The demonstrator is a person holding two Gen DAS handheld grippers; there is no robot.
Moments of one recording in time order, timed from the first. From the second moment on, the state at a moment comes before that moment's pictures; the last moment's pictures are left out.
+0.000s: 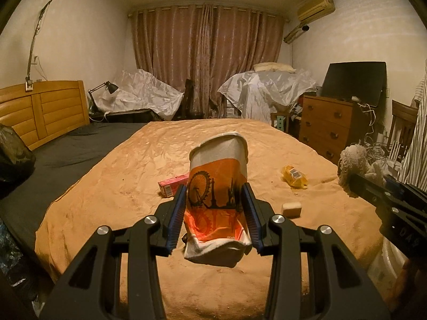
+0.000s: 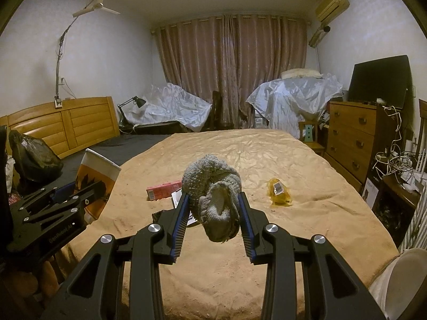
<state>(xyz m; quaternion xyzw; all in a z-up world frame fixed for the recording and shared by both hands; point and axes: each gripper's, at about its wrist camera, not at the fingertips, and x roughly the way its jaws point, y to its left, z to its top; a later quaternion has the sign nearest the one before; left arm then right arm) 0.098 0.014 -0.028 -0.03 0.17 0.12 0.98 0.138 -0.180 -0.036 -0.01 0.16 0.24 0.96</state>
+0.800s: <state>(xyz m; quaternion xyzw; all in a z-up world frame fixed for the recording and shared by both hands) 0.143 -0.110 -0.014 0.00 0.19 -0.03 0.98 0.123 -0.347 -0.002 0.01 0.18 0.11 0.98</state>
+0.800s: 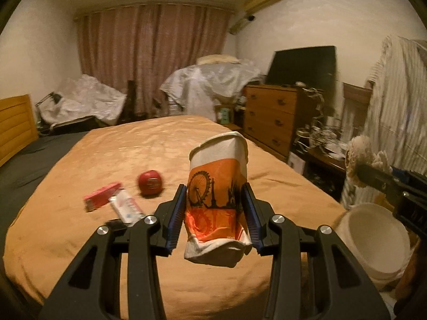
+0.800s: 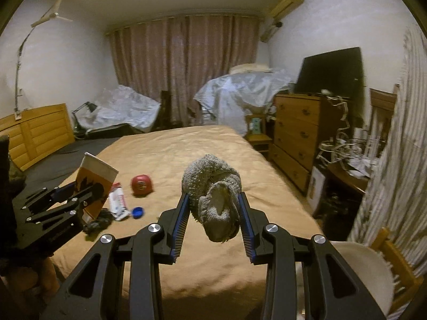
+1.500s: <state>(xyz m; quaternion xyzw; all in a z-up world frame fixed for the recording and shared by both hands) 0.154 -0.291 -0.019 0.06 0.21 -0.21 0.95 0.086 -0.563 -0.008 0.03 0.22 -0.05 0.97</state>
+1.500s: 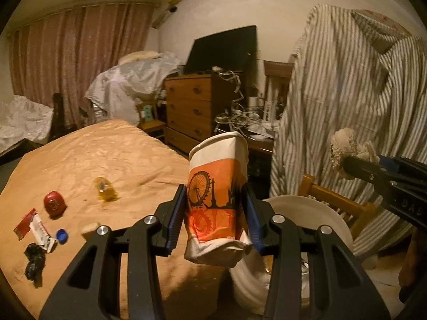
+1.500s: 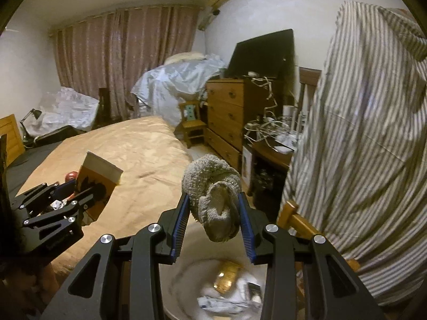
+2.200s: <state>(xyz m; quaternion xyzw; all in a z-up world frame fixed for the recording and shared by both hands) 0.213 -0.380 -0.090 0.14 0.42 -0.33 0.83 0.178 -0.636 -0.070 0.07 0.48 0.01 0.88</state>
